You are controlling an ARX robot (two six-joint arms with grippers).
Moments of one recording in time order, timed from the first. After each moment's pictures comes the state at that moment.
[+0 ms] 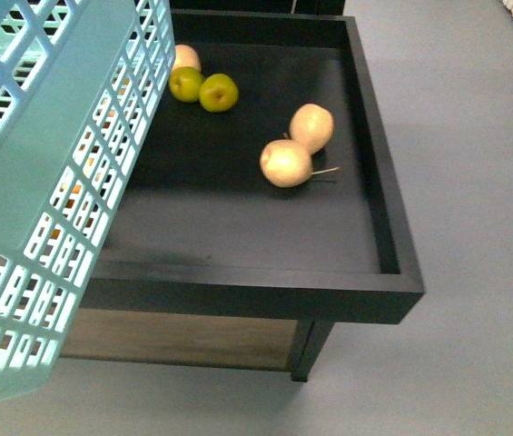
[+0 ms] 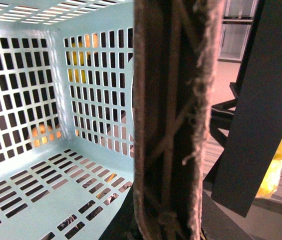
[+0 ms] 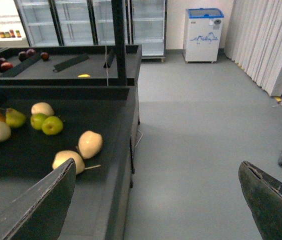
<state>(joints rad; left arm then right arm) 0.06 1.01 0.89 -0.22 0.17 -1.52 0.00 0.00 0.02 0.00 0.00 0.00</state>
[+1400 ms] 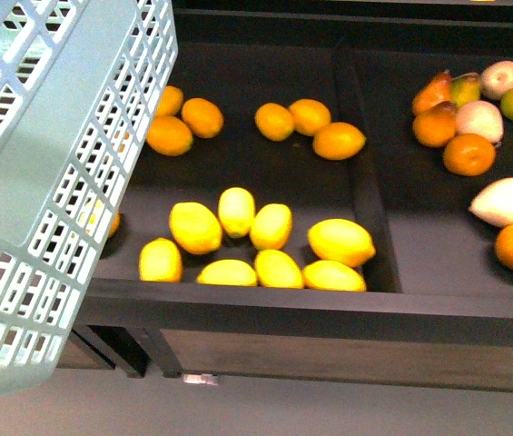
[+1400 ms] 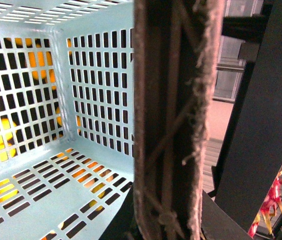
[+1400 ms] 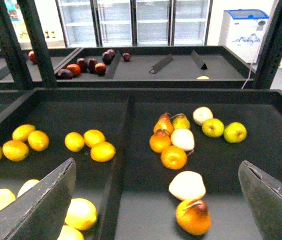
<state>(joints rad) 0.06 1.01 0.89 -0.22 0.17 -1.52 0.00 0.00 0.02 0.00 0.00 0.00</state>
